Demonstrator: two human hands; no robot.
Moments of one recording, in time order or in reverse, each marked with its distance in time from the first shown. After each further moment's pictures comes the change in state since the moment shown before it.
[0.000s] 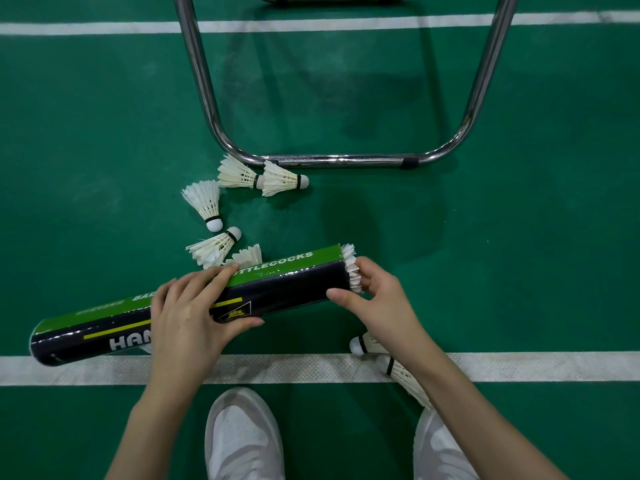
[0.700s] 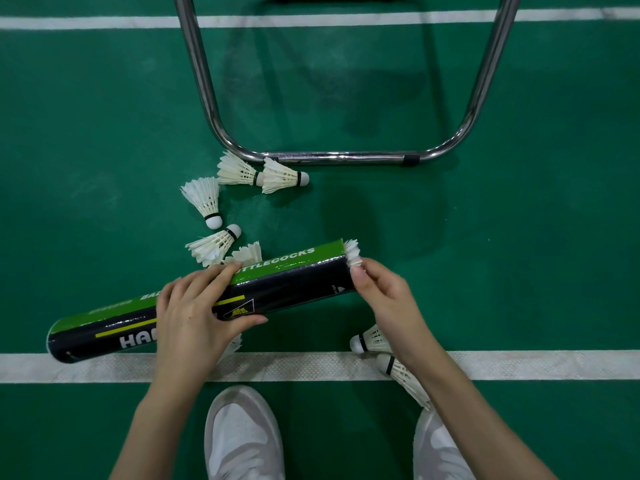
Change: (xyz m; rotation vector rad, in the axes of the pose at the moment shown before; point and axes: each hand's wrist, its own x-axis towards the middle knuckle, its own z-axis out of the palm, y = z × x) left_hand -0.002 0.003 0.004 -0.049 -0.019 -0.016; right_hand -0.010 -0.006 -0.004 0.180 -0.036 -0.096
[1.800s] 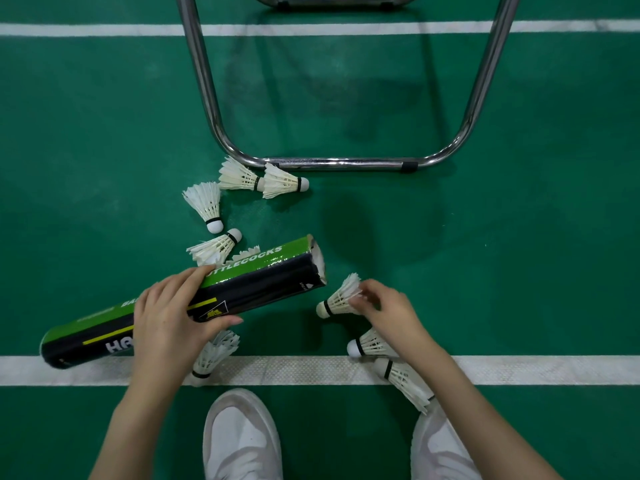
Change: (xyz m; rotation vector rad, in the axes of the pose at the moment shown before) left_hand 0.001 -0.027 -0.003 -0.004 -0.024 -0.097; right_hand 0.020 0.047 -0.024 -0.641 0.051 0.203
